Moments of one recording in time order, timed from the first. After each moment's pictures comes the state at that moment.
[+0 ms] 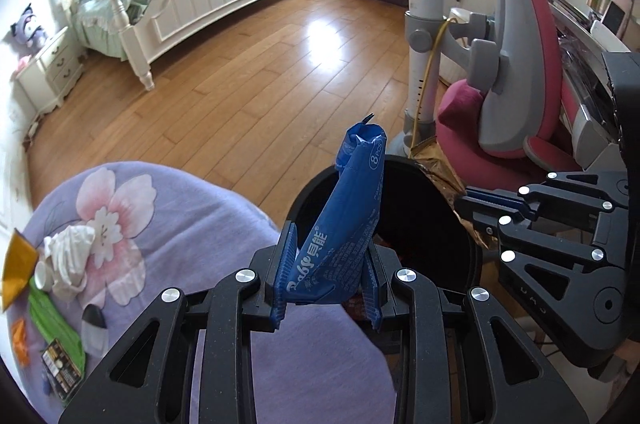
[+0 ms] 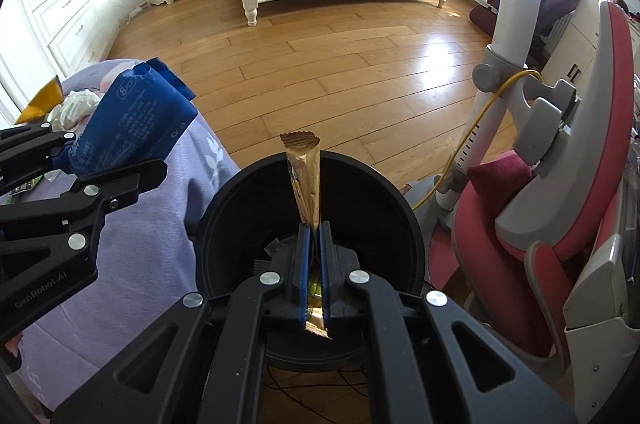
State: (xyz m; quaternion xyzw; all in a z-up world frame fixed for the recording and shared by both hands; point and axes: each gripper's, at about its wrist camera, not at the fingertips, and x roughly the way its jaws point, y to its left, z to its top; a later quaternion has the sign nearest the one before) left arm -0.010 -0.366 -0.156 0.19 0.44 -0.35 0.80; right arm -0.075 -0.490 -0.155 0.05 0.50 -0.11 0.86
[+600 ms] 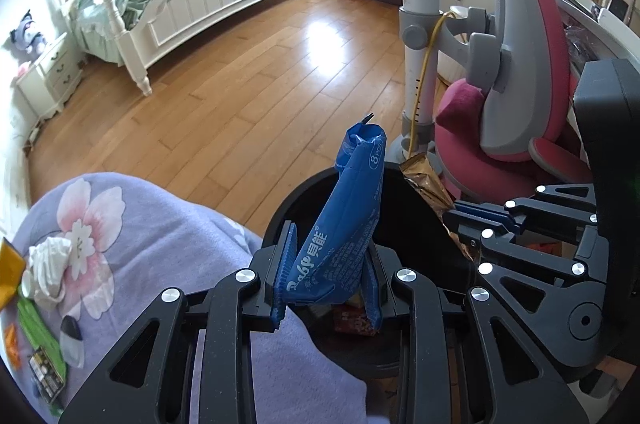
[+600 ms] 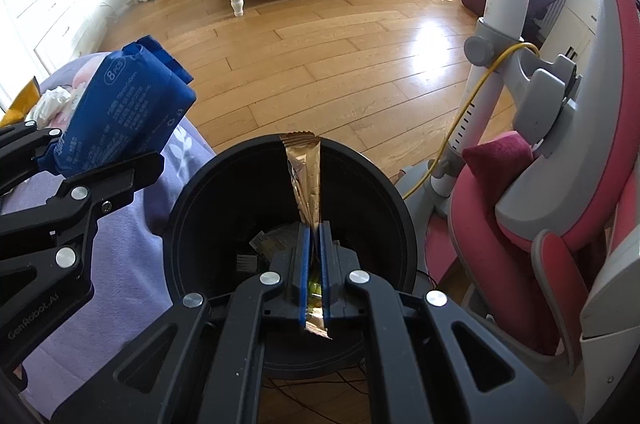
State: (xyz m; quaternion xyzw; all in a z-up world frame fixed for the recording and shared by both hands) left arm -0.015 -0.399 -0.175 0.19 0.43 -0.35 0.81; right arm -0.070 -0.511 -0.184 0.07 0.51 -0.12 0.85
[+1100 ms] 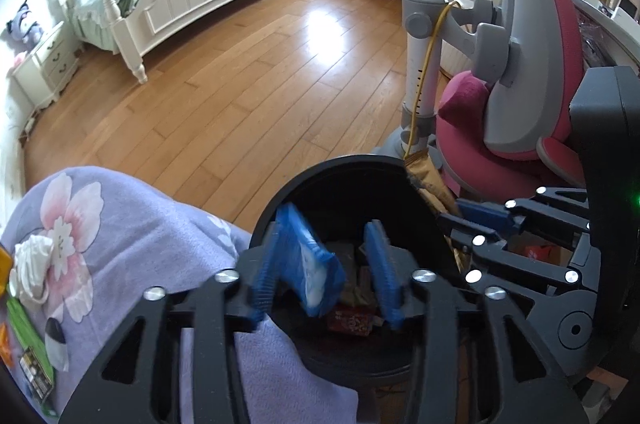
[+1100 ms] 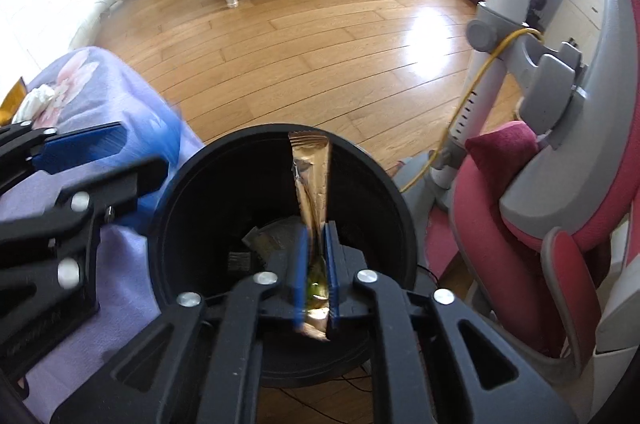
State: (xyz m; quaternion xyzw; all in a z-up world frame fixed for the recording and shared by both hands) left arm -0.005 -0.416 -0.193 0.19 0.45 -0.35 0.80; right arm -0.064 -0.521 -0.200 0.07 0.53 -0.13 0.84
